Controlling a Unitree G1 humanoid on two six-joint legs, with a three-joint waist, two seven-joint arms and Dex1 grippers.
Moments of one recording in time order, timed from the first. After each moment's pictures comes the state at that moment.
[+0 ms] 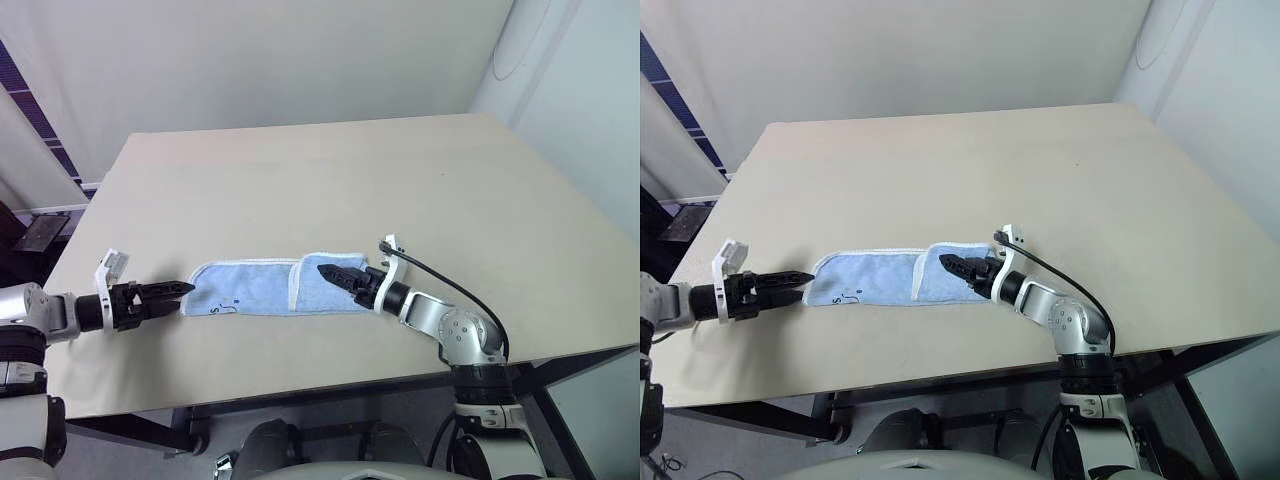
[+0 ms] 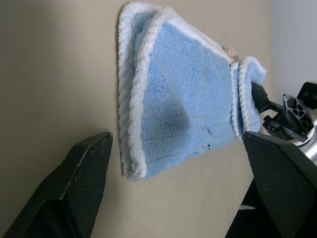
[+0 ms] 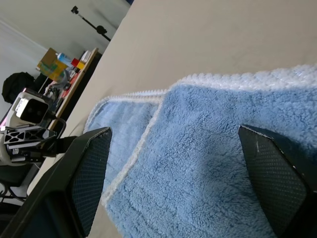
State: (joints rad) left arm -0.51 0.90 0.10 0.73 -0.55 1.20 -1.24; right arm -0.34 -0.10 -0.09 0.03 0.71 0.95 0.40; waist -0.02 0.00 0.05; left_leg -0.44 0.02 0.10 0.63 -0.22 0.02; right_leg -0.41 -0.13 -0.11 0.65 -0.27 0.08
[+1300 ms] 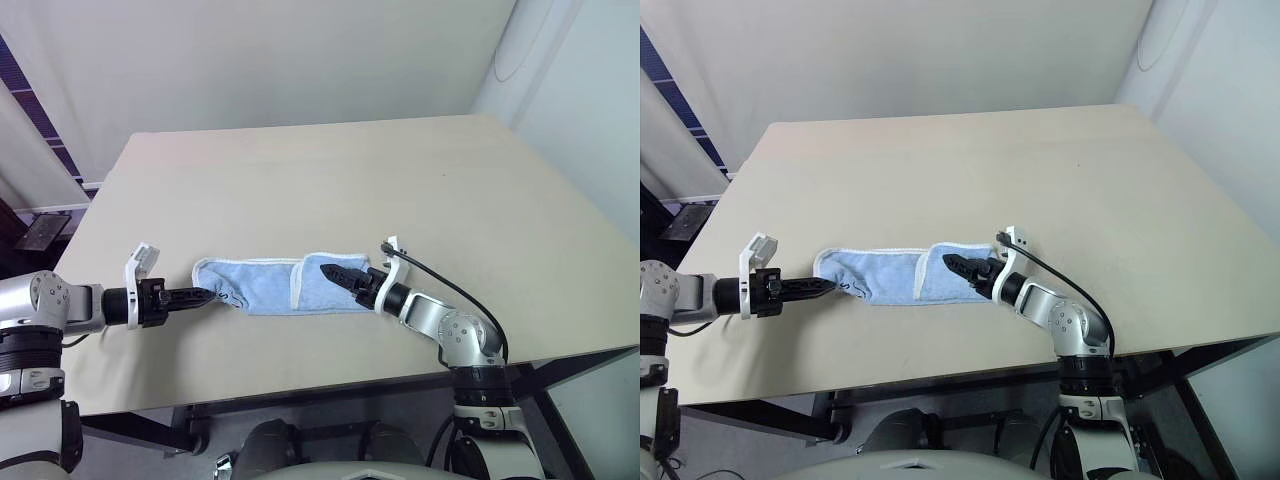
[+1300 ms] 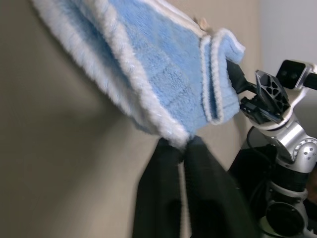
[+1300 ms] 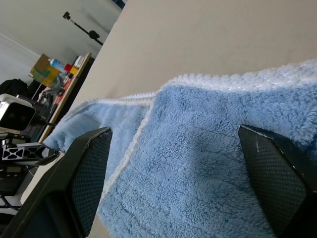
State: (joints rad) left arm -0.46 0.81 0.24 0.37 -0.69 1.52 -1.01; right arm -0.33 -0.09 -0.11 0.04 0.71 0.93 0.37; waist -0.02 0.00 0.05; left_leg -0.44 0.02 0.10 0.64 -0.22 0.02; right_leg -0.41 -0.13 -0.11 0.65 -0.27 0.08
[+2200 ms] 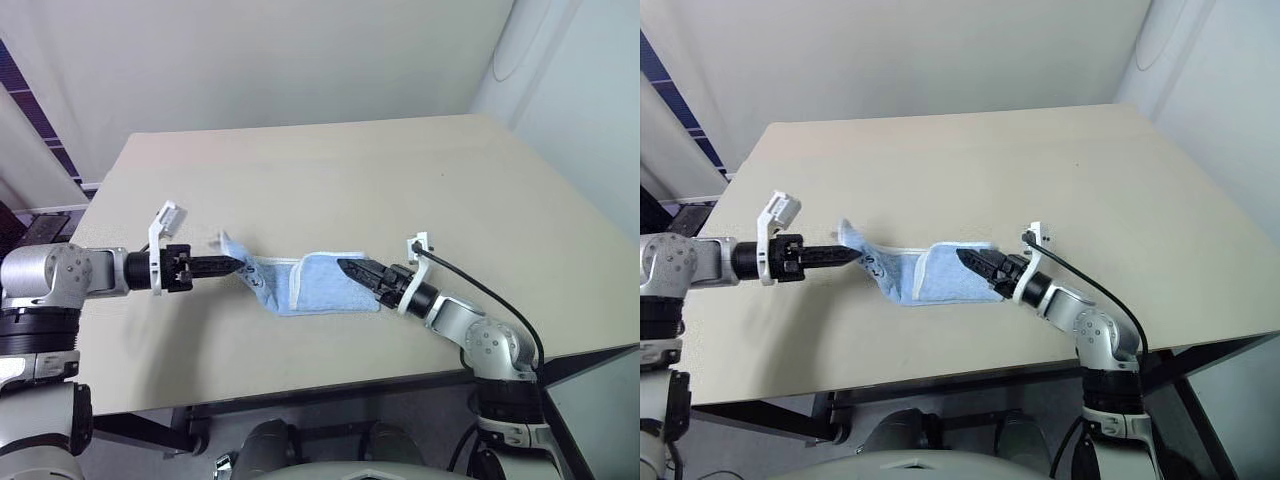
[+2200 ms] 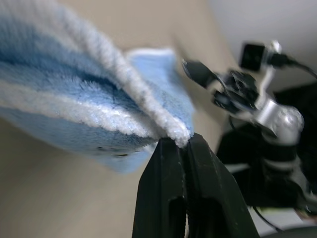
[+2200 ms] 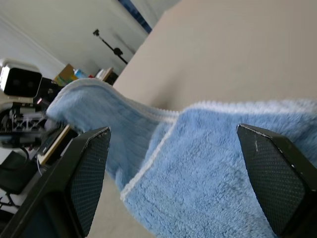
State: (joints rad) left arm -0.58 0.78 0.08 0.19 -0.77 1.36 -1.12; right arm -0.25 -0.18 -0.17 -0.11 0.78 0.91 0.50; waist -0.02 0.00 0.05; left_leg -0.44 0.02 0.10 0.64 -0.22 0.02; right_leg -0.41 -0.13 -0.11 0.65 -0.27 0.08
